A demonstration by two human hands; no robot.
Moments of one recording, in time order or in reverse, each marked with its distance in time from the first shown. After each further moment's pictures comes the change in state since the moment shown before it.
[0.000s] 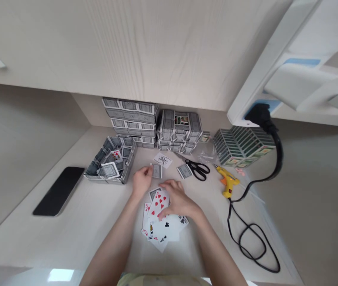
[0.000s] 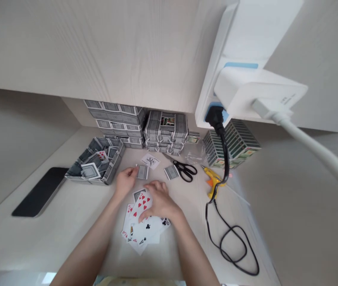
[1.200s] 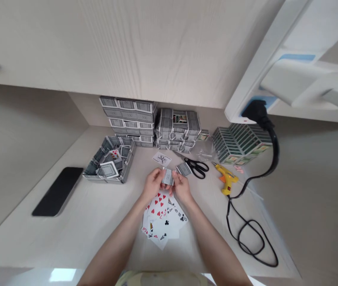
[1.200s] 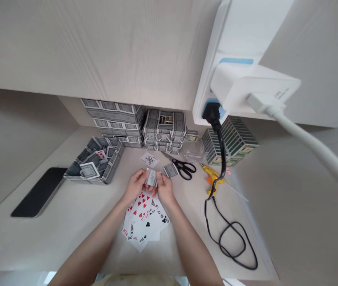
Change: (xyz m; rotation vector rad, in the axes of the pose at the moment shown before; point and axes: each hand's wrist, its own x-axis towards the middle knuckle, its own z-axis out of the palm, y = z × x) left_hand -0.029 0.021 0.023 -0.540 -0.371 -0.065; right_hand 0.027 0.015 0.016 0.996 0.427 0.227
